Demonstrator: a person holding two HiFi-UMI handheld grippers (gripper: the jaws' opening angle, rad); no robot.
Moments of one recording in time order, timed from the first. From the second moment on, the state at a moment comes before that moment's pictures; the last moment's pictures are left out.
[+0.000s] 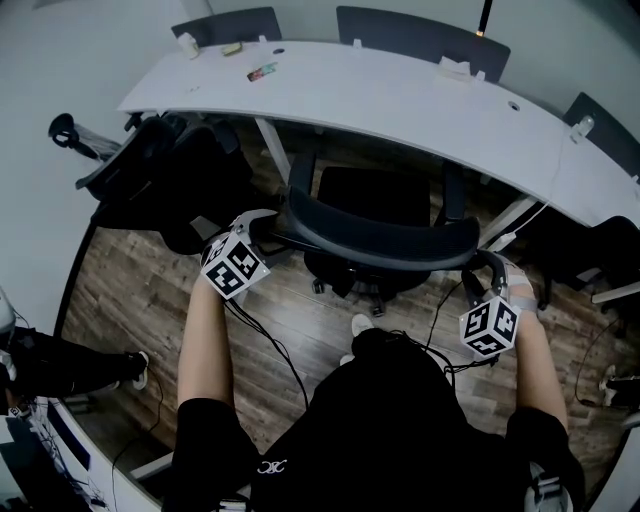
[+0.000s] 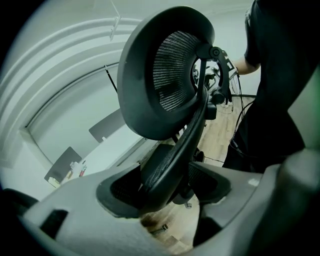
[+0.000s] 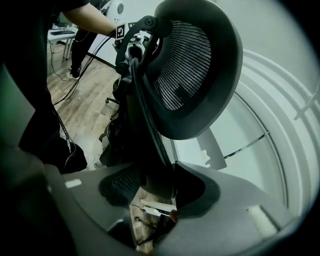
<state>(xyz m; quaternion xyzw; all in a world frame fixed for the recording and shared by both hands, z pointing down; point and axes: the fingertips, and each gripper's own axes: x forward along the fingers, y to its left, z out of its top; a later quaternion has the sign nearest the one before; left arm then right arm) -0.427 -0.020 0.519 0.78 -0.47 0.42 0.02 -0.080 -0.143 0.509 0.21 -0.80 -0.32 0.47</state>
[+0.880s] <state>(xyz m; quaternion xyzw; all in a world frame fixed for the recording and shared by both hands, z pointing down) -0.486 -0.135 0.516 0.80 -0.44 0.41 -0.02 -0.130 -0.219 0.506 0.26 -0.79 -0.29 0.47</state>
